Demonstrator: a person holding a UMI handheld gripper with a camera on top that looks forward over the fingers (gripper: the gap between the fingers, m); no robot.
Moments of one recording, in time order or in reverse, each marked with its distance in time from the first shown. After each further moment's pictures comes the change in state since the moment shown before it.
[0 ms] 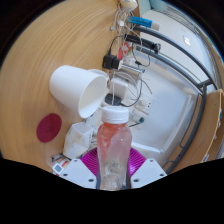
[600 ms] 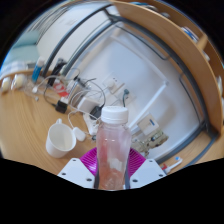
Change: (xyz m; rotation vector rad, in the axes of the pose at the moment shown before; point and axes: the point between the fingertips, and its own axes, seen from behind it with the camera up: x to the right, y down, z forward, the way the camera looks) arm -0.020 -0.005 -0.019 0.082 -0.239 1.185
